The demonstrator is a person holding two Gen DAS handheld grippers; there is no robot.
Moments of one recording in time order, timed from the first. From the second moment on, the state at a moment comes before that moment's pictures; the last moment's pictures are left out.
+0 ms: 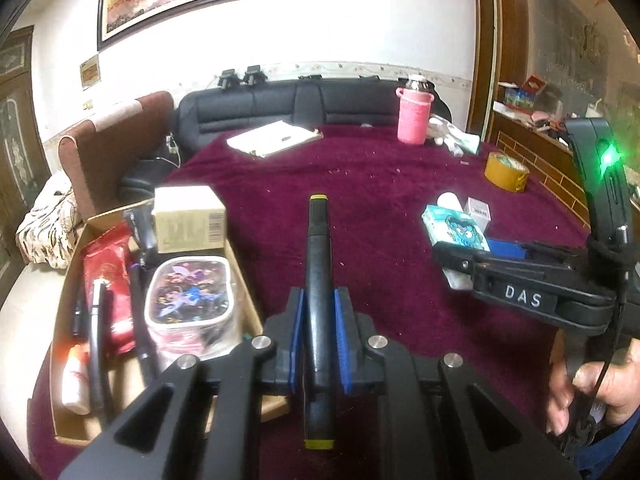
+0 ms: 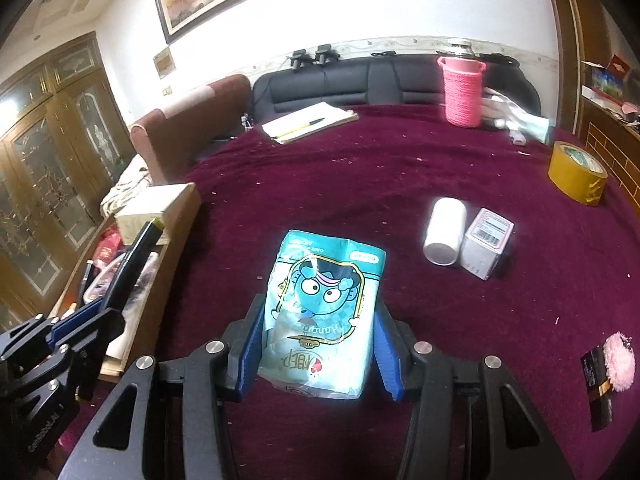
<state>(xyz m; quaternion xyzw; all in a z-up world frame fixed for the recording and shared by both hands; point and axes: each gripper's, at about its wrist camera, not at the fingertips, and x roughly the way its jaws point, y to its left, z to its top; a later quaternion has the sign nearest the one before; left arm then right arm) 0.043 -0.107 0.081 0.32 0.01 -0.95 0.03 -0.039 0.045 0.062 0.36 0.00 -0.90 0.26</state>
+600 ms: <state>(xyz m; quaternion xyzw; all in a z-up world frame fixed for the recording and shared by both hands) 0.068 -0.167 0.087 0.29 0.04 -0.95 0.09 0.010 -0.033 0.075 0.36 0.05 -0.87 0.33</state>
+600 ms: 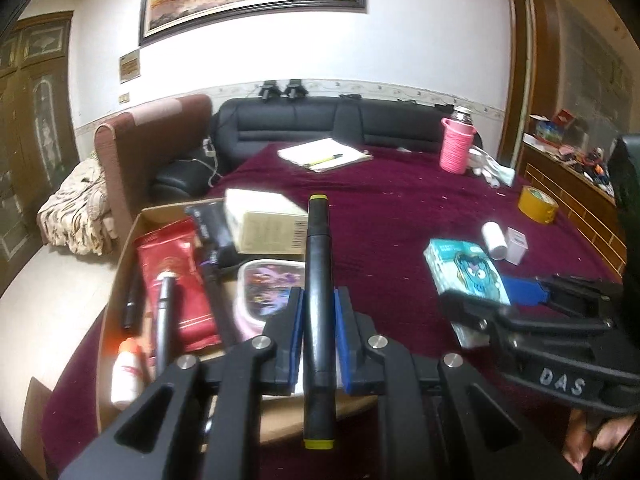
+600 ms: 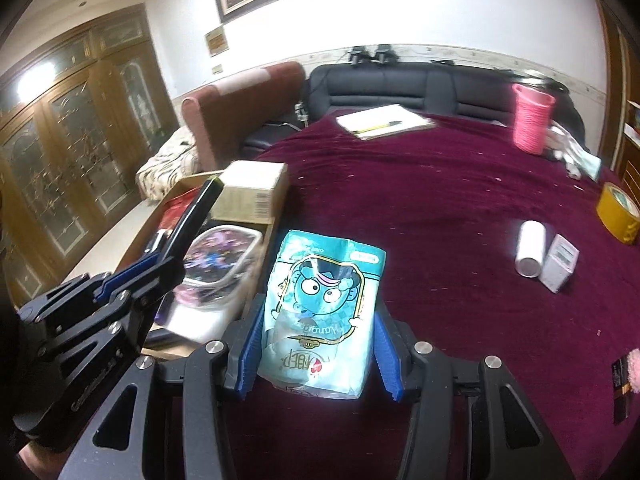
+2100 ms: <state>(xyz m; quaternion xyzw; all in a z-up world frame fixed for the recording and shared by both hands) 0.087 -0.260 0.052 0.31 0.10 -0.93 0.17 0.000 -0.176 0.066 0.37 0.12 -0.83 0.40</state>
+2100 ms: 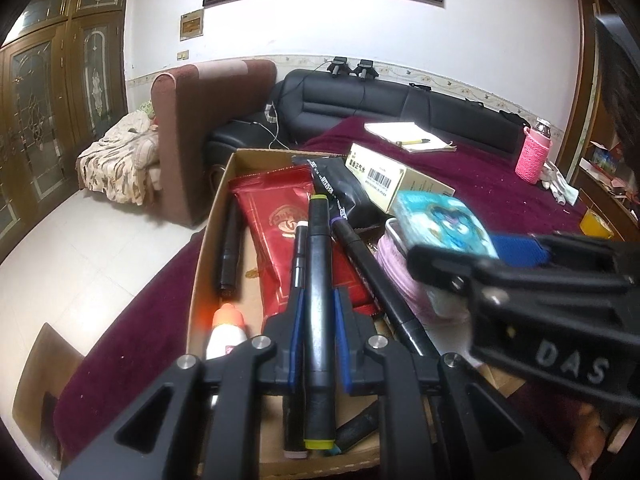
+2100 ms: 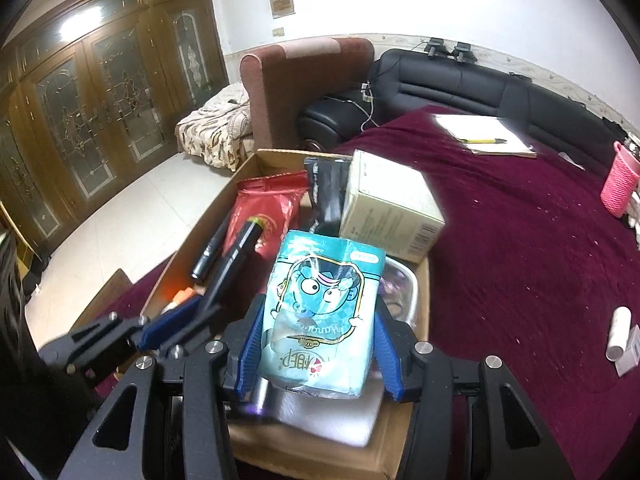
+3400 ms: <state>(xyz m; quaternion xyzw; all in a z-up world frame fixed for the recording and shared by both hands) 0.102 -0.273 0.063 0.30 0.12 -0.93 0.20 -0.014 -0.173 0.077 0.40 0.05 -0.82 0.41</state>
